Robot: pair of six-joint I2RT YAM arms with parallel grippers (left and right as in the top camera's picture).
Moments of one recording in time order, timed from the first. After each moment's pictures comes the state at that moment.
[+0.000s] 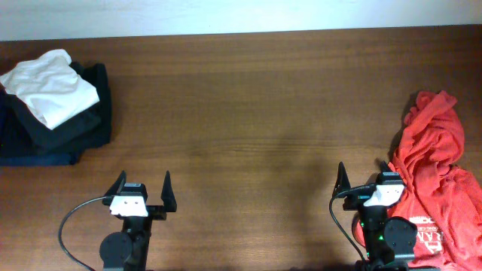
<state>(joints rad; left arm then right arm) -0.02 0.01 0.02 -0.09 0.03 -0.02 -0.02 0.01 0.01 -0.07 -0.02 0.05</state>
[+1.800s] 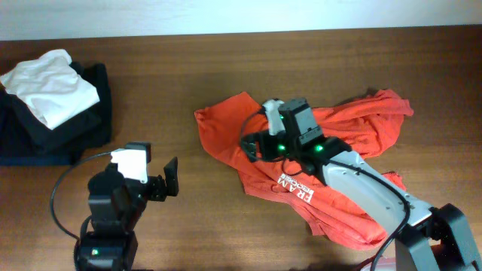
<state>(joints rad) -0.02 0.68 0.51 -0.35 0.15 -0.03 0.45 1.56 0.96 -0.29 -0.27 0.29</state>
